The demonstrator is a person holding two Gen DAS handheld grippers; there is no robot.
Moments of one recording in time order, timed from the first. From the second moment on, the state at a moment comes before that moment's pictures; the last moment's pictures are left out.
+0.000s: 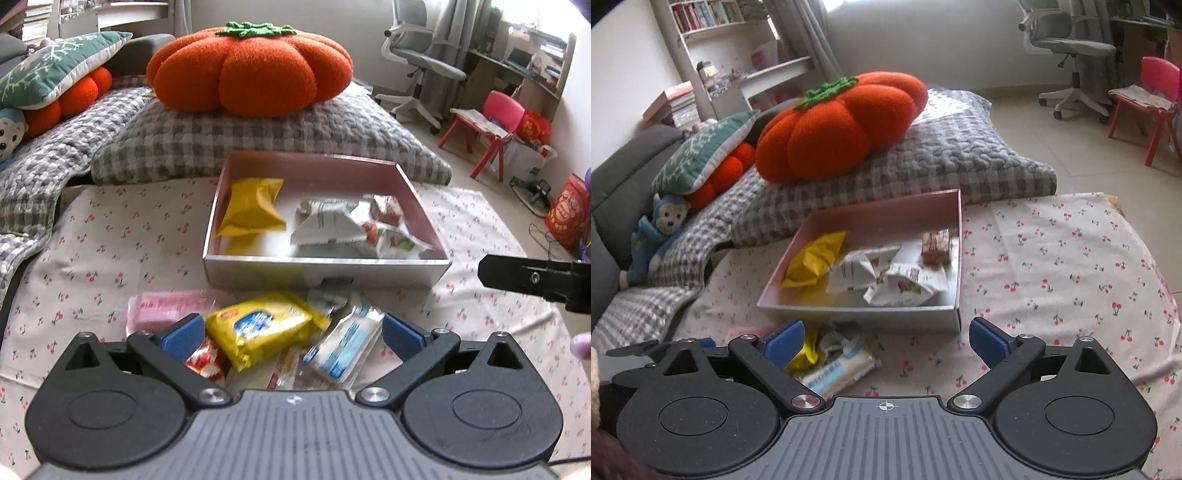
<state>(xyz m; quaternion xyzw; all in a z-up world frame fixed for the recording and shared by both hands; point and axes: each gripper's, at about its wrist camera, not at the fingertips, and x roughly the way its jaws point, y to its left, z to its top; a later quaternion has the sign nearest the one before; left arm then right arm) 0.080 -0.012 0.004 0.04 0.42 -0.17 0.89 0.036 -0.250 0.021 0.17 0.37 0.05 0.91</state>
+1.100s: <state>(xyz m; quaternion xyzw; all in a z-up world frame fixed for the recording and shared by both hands) 0.071 0.069 -0.042 0.13 0.38 -0.18 0.90 0.013 -0.219 -0.029 0.06 0.40 0.07 0.91</state>
